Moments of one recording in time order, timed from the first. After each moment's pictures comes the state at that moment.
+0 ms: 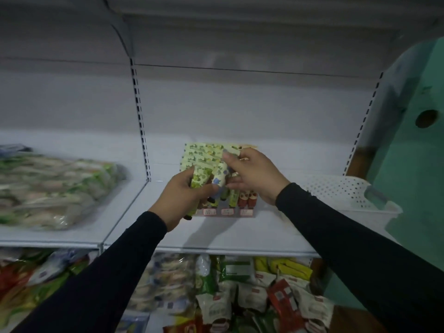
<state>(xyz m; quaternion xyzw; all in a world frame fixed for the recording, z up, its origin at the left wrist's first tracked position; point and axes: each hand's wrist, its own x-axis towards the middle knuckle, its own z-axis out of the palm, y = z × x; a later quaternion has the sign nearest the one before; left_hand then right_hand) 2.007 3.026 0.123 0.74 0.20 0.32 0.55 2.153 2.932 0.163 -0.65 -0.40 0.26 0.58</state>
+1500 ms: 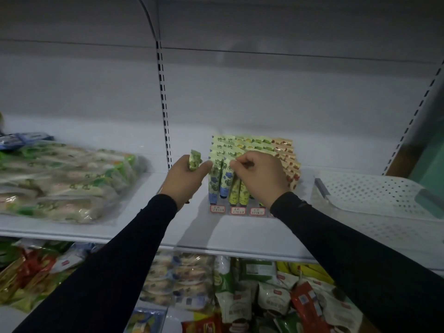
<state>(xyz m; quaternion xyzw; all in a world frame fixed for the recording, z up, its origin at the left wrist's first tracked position) 2.005 3.118 0.100 0.73 0.34 0.37 0.46 2.138 2.998 0.121 -0.73 -0.50 -0.08 0.45</state>
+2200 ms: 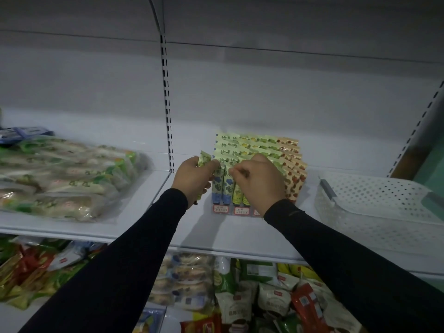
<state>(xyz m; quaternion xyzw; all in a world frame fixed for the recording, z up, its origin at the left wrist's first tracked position) 2.024 3.127 0.096 0.67 0.34 0.36 0.56 2.135 3.014 0.100 -0.77 -0.51 -0.15 0.36</state>
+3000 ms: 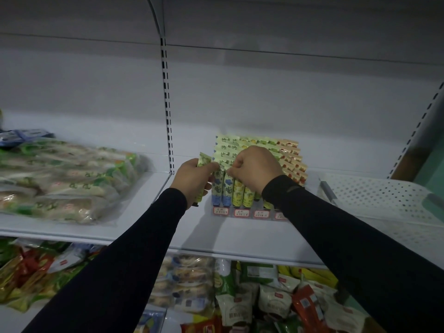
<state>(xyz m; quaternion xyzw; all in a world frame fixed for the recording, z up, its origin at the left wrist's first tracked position) 2.025 3.128 0.102 0.65 0.35 0.34 0.59 2.142 3.032 0.139 -0.82 -0.51 -0.08 0.24</state>
